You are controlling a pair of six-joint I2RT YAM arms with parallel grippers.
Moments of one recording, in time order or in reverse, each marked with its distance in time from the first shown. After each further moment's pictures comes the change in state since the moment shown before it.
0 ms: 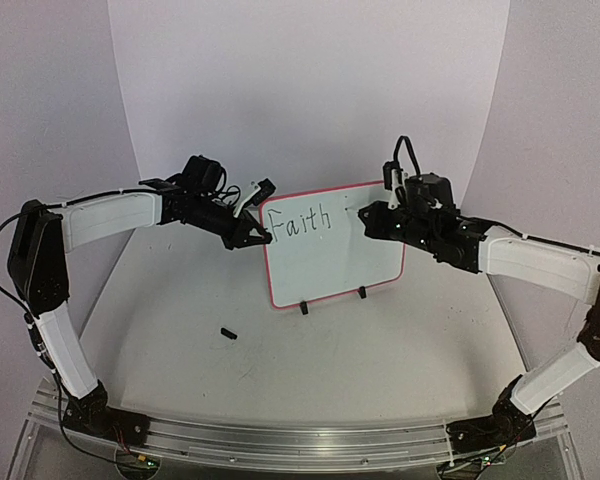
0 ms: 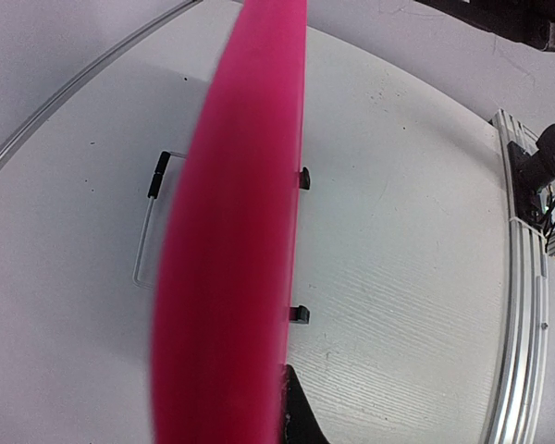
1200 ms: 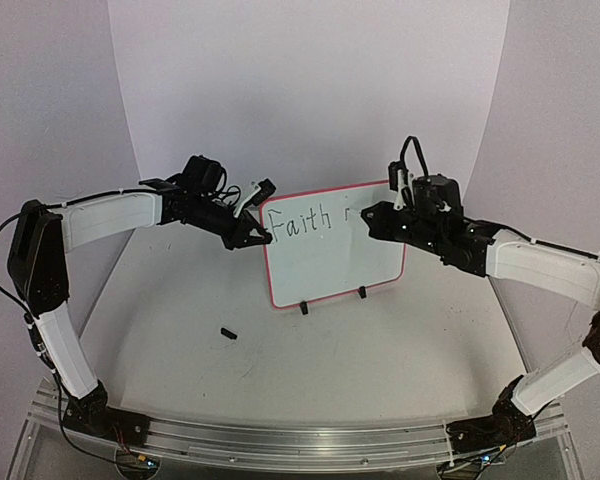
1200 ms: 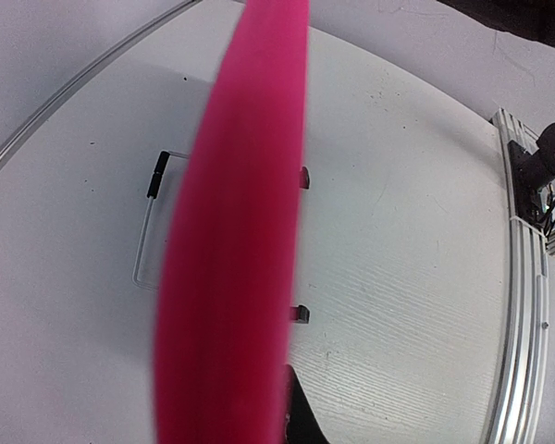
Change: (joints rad) left arm -0.002 -0.001 0.000 0.000 -0.003 0.001; right arm -0.001 -0.049 -0.033 0.004 -0.026 0.028
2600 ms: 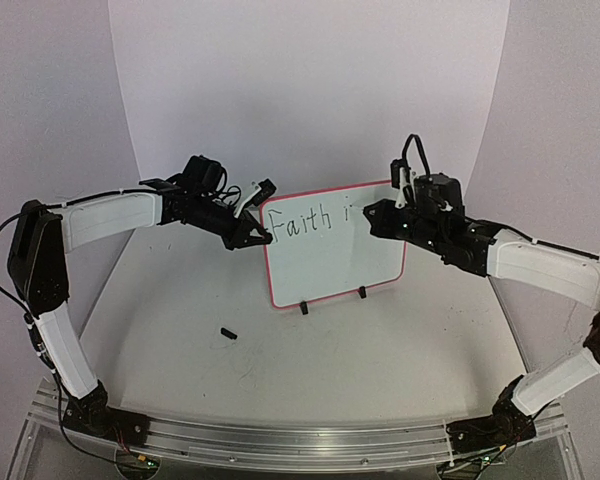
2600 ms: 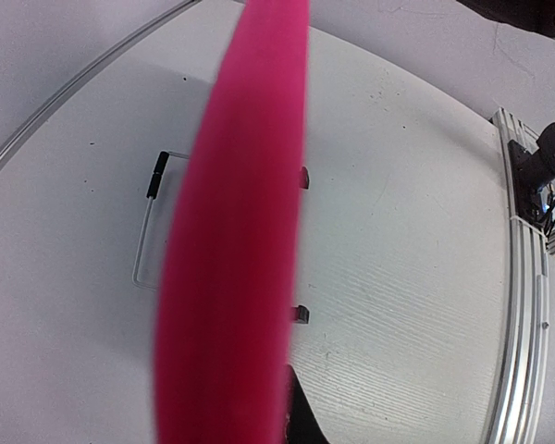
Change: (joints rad) left arm -0.002 -0.001 0.000 0.000 -0.002 0.000; right arm -0.001 0.002 0.005 0.010 0.024 -0.016
